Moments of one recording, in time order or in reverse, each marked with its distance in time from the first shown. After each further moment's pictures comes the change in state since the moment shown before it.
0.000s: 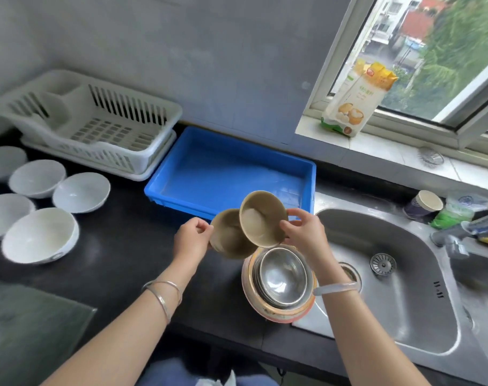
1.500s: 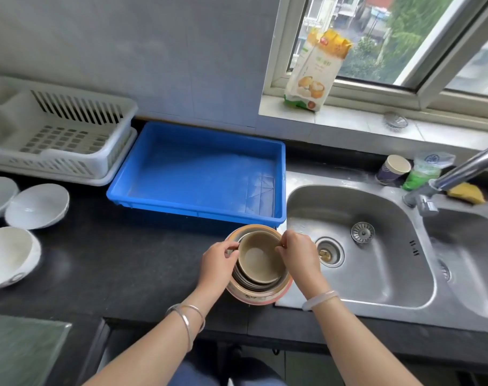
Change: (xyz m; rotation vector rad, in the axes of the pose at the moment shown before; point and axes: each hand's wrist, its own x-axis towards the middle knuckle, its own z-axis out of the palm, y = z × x) left_hand -0.062 -0.017 0.094 0.308 -0.238 0.238; right_hand -0.025 0.086 -0.033 -0.828 0.119 -0.055
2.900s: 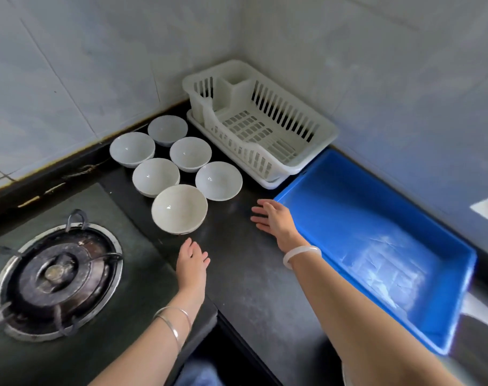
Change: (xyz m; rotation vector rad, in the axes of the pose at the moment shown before) left_hand 0.006 -0.184 -0.209 -1.080 0.838 -0.603; right_hand 0.059 -0.360 0.120 0.919 -0.810 -0.052
